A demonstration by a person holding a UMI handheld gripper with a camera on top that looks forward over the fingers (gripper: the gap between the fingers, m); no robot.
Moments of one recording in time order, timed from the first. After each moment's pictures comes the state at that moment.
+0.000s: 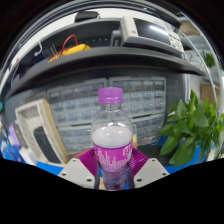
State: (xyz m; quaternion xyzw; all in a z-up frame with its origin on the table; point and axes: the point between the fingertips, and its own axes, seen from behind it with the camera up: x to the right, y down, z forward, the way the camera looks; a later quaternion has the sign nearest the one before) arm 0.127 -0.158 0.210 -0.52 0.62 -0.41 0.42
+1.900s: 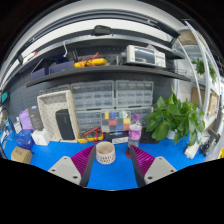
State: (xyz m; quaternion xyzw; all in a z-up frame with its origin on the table) arm -0.083 -0.110 0.232 -0.54 0.62 -0.41 0.38
